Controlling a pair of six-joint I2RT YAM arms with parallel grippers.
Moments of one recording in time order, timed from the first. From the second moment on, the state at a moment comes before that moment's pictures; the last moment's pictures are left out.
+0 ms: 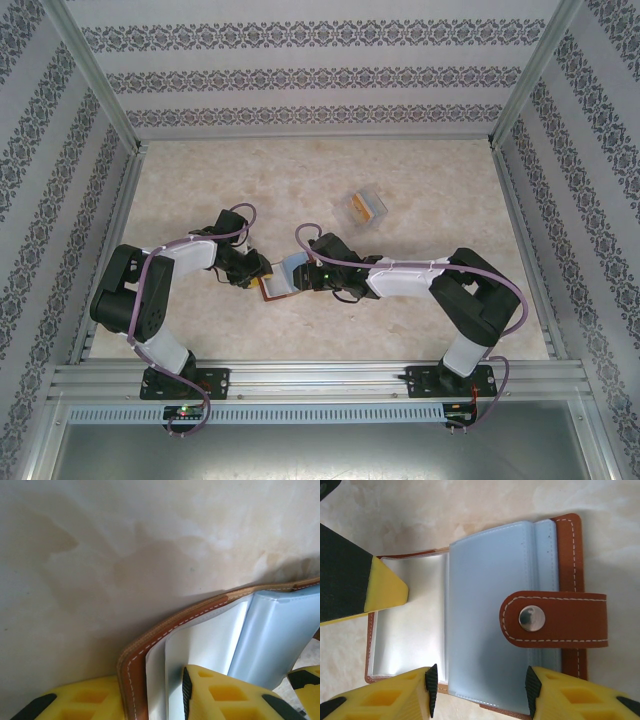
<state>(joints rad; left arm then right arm) -0.26 1.67 0.80 -0.44 0.48 -0.72 0.86 1.70 0.83 0.03 -0.14 0.73</state>
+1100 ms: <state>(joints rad) -0.26 1.67 0.80 -0.44 0.48 -0.72 0.86 1.72 0.83 0.09 -0.22 0.78</state>
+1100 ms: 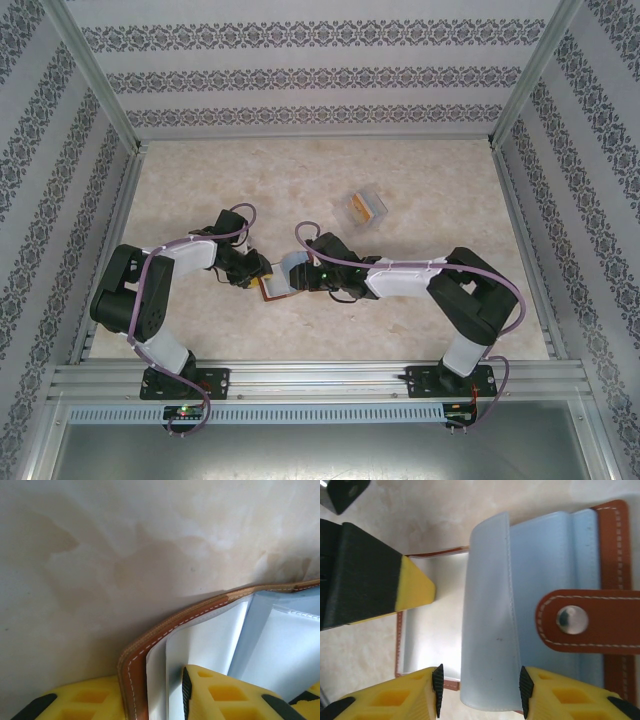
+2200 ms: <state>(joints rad) -0.17 1.60 0.68 -0.26 0.62 -0.82 0.85 1.89 0.83 0.47 -0.54 0.92</state>
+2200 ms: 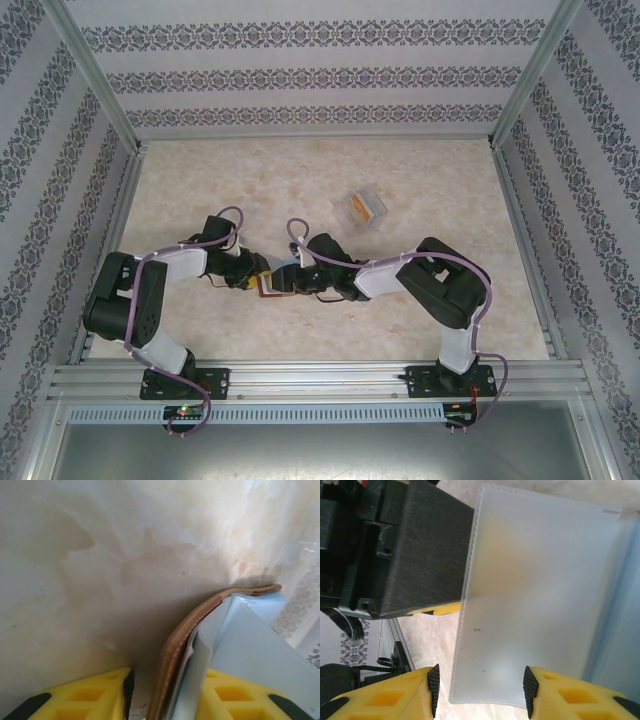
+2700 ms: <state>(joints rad) -0.06 1.52 0.65 -0.25 0.55 -0.82 0.86 1.95 0.89 0.47 -0.57 0.91</state>
